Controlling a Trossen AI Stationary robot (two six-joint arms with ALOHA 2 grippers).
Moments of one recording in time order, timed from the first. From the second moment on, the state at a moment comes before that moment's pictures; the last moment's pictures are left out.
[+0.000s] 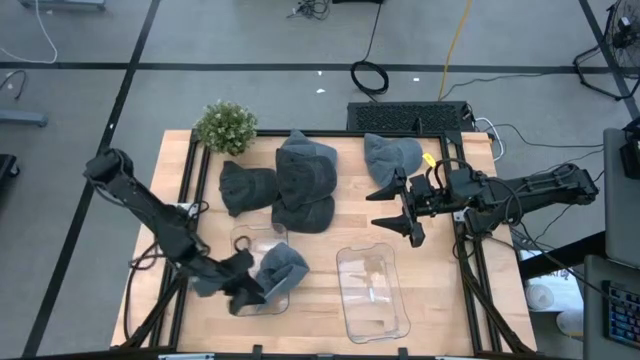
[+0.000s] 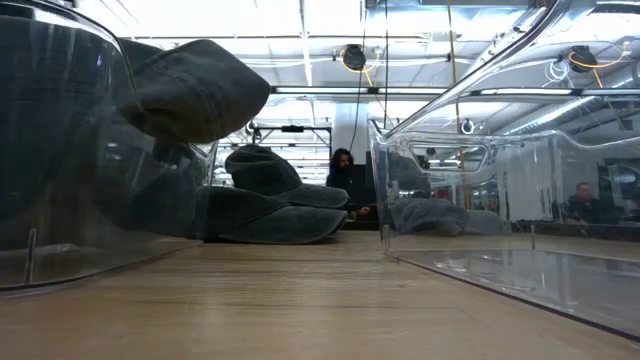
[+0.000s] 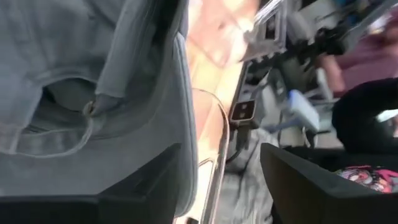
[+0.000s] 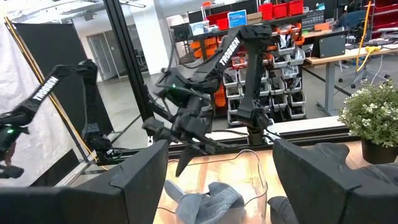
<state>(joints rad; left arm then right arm) -0.75 1.25 0.70 -0.05 -0.27 -1.29 0.15 0.94 0.83 0.12 0.00 0.22</state>
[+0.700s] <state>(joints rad) -0.60 1.65 1.33 -0.87 -0.05 -1.14 0.15 0.94 0.74 0.24 0.00 0.25</state>
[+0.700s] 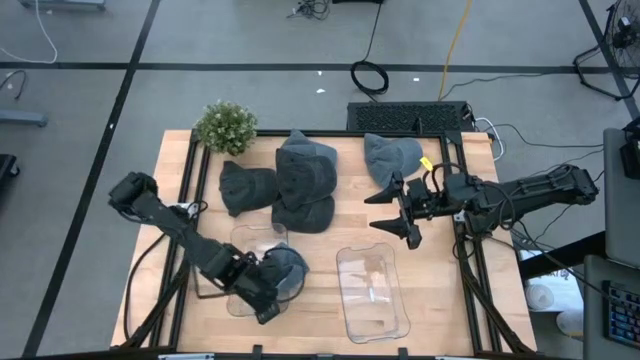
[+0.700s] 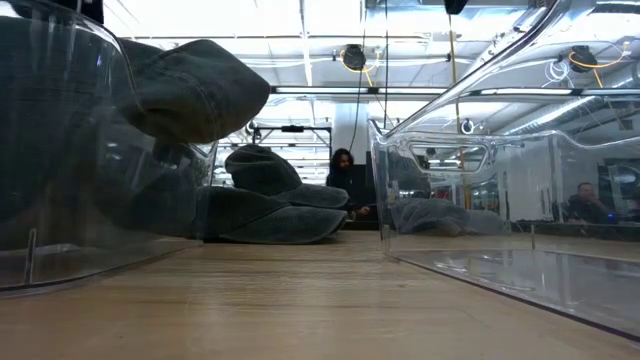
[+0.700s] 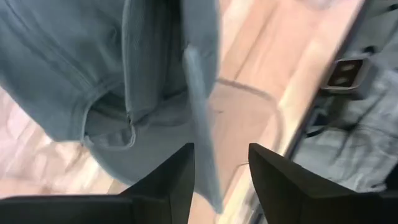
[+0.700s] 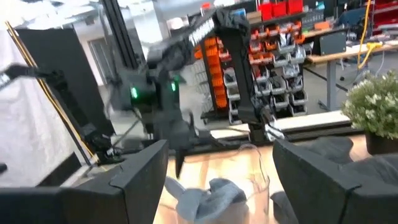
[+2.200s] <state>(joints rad) -0.74 1.34 1.30 -0.77 -0.71 -1.15 0.15 0.94 0.74 0.25 0.00 0.24</state>
